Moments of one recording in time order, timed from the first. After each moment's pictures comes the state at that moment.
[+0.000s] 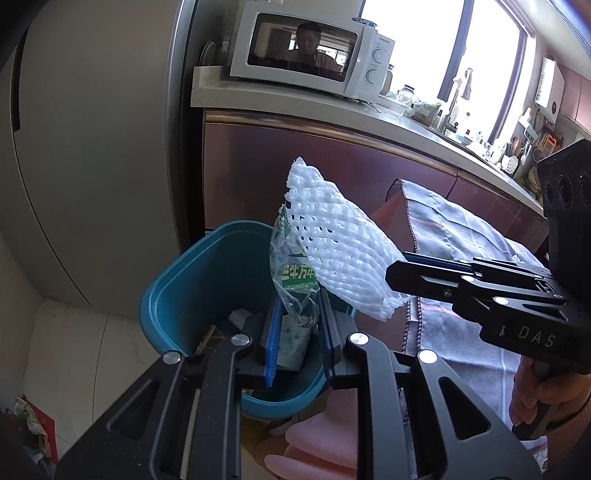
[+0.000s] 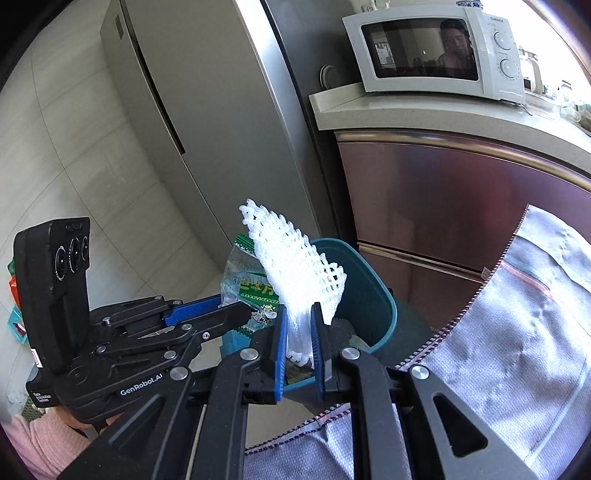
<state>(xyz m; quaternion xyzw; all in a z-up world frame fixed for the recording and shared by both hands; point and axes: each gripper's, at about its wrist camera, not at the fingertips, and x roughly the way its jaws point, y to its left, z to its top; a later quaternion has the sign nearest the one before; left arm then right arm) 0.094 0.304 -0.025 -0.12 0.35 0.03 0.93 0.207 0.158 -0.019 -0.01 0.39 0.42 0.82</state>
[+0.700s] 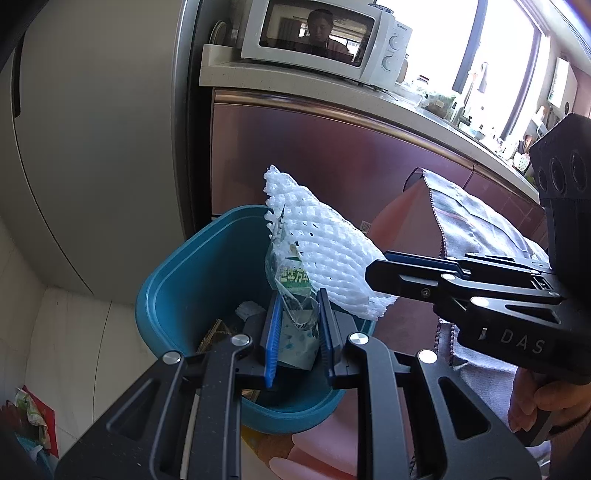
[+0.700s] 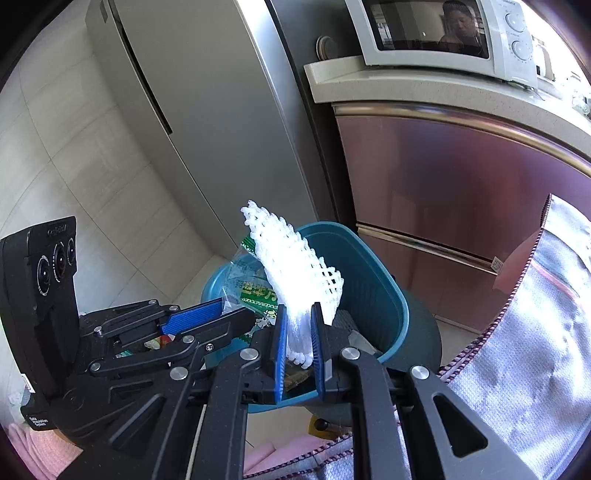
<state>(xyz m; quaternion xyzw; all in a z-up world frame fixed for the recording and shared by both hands) 0.118 0.314 -0.053 -0.13 0.38 0.05 0.92 0.230 0.194 -0.041 -0.03 0.44 0.41 0.80</state>
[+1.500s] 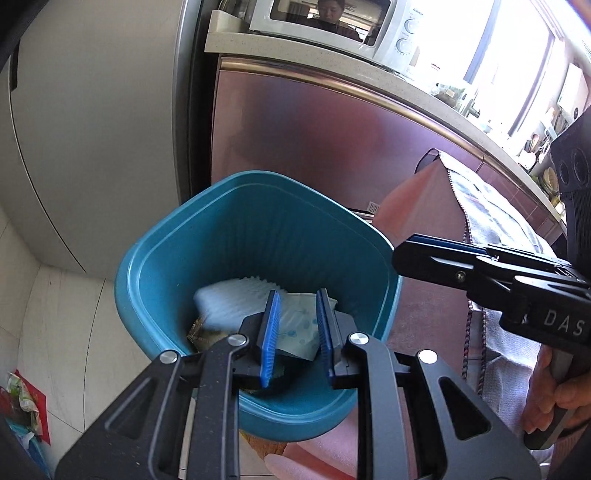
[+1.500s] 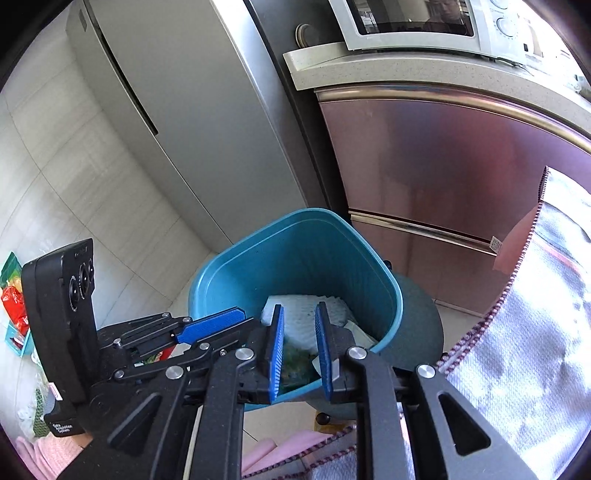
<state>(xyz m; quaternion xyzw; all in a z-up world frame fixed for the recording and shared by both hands) 0.133 0.321 -0.093 -0.15 0.40 0.05 0.90 0.237 0.192 -0.056 -0.01 0.46 0.40 0.80</state>
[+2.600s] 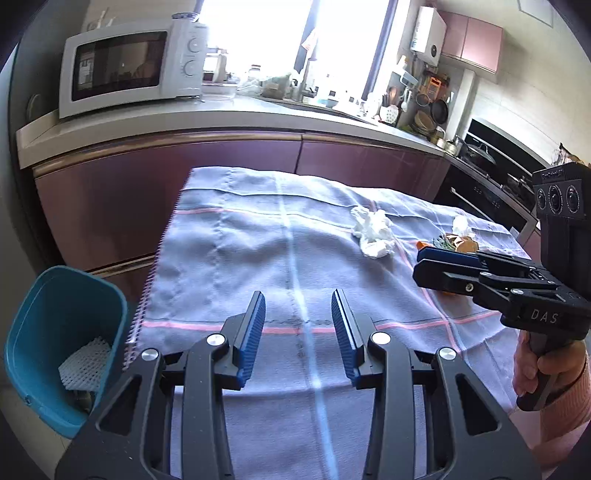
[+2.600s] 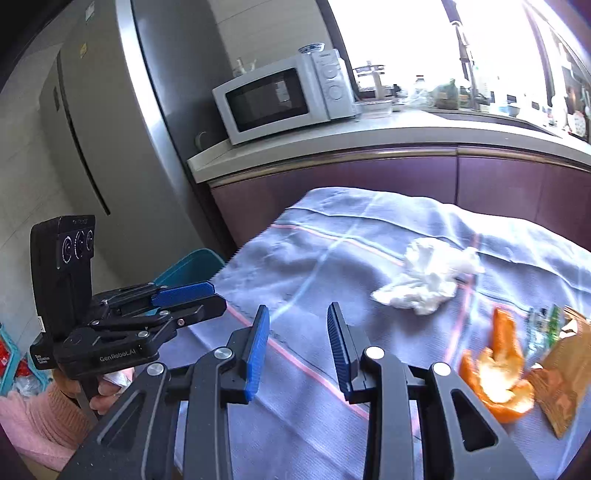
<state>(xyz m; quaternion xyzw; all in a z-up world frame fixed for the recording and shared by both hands) 0.115 0.099 -0.014 -0.04 0.34 -0.20 0.92 0.122 -0.079 0.000 0.06 0.35 0.23 0.91</state>
